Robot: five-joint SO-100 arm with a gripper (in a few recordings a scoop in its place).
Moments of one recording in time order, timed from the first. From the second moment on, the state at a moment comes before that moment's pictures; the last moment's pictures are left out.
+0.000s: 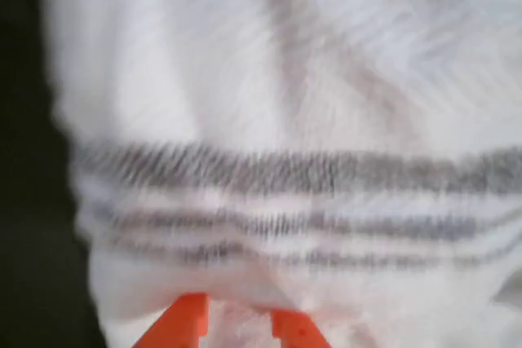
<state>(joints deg) -3.6 78.8 98.6 57.6 -85.4</state>
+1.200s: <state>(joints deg) 2.2 130.3 134.7 78.8 -84.6</state>
